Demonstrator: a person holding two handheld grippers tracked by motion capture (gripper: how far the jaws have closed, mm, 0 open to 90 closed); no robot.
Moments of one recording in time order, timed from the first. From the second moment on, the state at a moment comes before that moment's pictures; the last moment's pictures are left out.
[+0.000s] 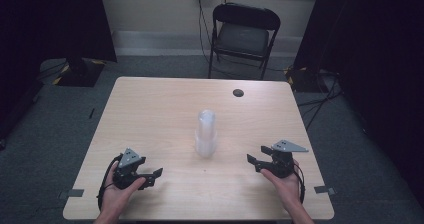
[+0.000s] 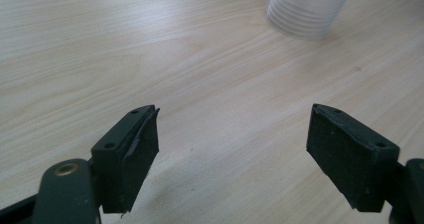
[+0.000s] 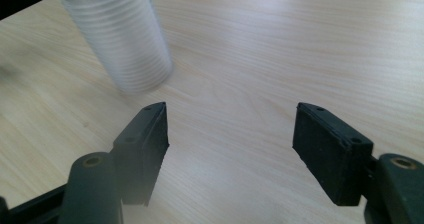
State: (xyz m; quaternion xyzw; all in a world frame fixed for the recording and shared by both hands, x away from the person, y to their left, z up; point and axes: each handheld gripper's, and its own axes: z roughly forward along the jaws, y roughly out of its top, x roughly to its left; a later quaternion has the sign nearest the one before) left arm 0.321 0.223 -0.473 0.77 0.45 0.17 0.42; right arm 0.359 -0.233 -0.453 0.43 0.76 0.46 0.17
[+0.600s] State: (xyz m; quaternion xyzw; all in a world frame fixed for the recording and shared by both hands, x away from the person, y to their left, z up) left arm 0.317 0.223 -0.471 0.77 0.44 0.17 0.42; right arm 0.358 -0.207 -0.426 0.38 0.77 0.48 0.18
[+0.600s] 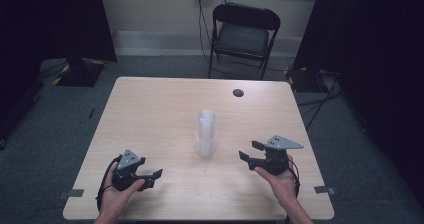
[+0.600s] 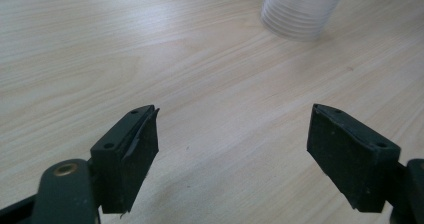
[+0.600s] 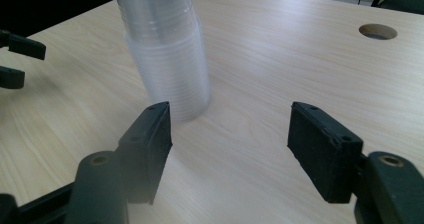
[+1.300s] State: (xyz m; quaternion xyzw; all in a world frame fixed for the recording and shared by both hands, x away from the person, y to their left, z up) left arm 0.318 0.222 -0.472 0.78 0.44 0.16 0.43; right arm 0.377 -0.166 -0.391 0.32 0.78 0.52 0.16
